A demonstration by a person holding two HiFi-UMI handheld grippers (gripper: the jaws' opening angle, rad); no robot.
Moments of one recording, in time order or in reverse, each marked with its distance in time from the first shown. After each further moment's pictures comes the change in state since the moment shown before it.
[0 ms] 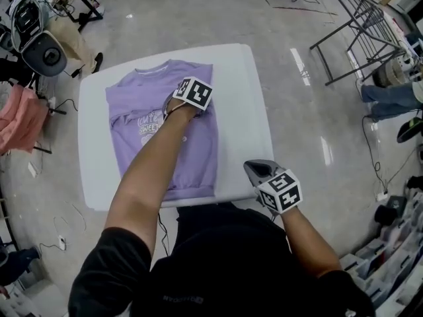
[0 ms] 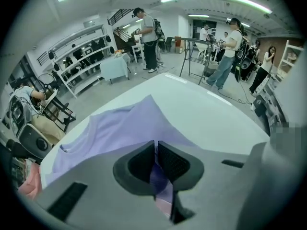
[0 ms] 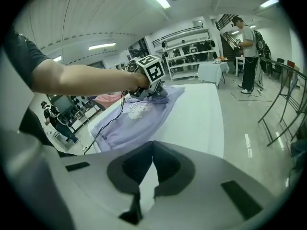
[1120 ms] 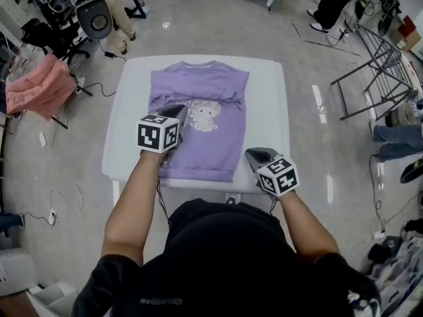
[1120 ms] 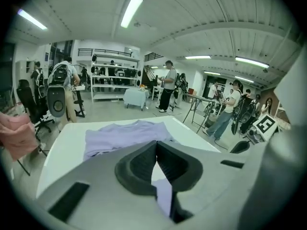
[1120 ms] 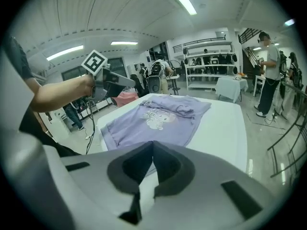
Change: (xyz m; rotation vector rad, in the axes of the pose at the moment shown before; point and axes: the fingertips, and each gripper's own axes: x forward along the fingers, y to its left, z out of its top) left arm -0.239 0.037 -0.134 -0.346 -0.526 -0.024; right arm 0.028 0.067 0.036 -0.222 -0.047 0.078
